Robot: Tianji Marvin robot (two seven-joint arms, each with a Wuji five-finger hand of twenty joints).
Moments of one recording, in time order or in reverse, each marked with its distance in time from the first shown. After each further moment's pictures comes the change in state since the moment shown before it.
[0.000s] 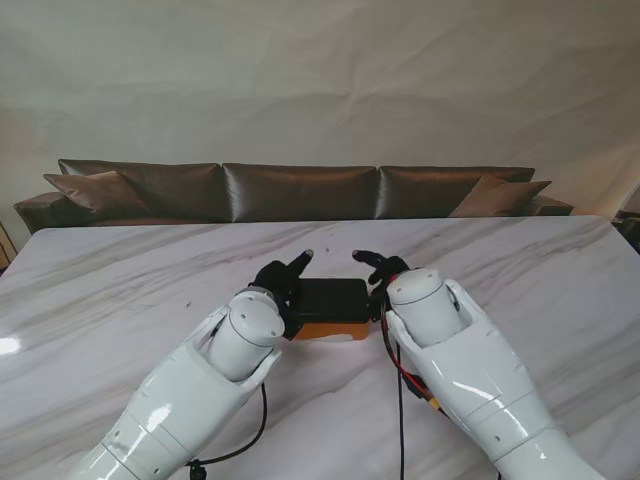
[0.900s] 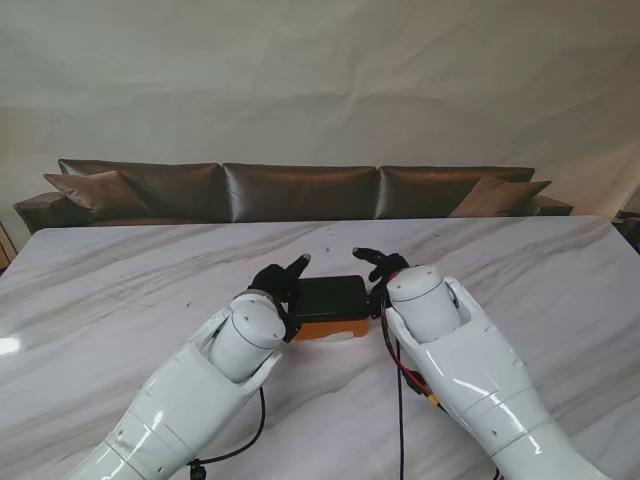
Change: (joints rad) left arm -0.008 -0.007 0.006 0.044 0.033 0.001 0.005; right arm 0.016 -0.009 0.005 0.029 -0.013 -0.013 0.007; left_hand -0.002 0.000 0.000 0.000 0.000 -0.053 0.004 0.001 0.002 -0.074 0.033 0.029 0.001 -0.013 0.001 0.000 0.002 -0.010 0.000 0.000; right_hand 0.000 0.000 0.000 0.000 0.000 -0.003 0.001 0.000 0.000 -0.002 0.000 0.000 0.000 -0.043 0.000 0.000 -0.001 -0.038 -0.004 0.000
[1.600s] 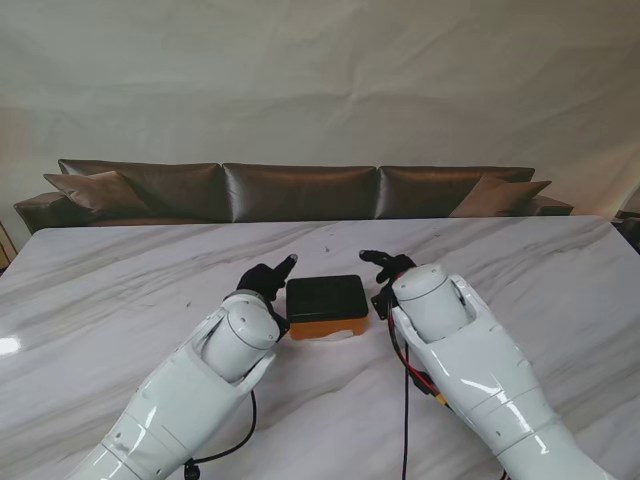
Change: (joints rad) left arm 0.012 0.003 -0.033 0.012 0.086 0.027 0.005; right arm -0.002 0.016 0.013 -0.008 -0.076 0.037 0.058; left_hand -0.001 0.000 0.000 0.000 0.002 -0.051 0.019 0.014 0.015 -0.075 0.035 0.009 0.001 -0.006 0.001 0.000 0.001 -0.007 0.000 0.000; right_hand 0.000 0.000 0.000 0.000 0.007 -0.034 0.001 0.004 0.018 -0.014 -0.002 0.000 0.000 -0.037 0.000 0.000 0.000 -0.029 -0.007 0.000
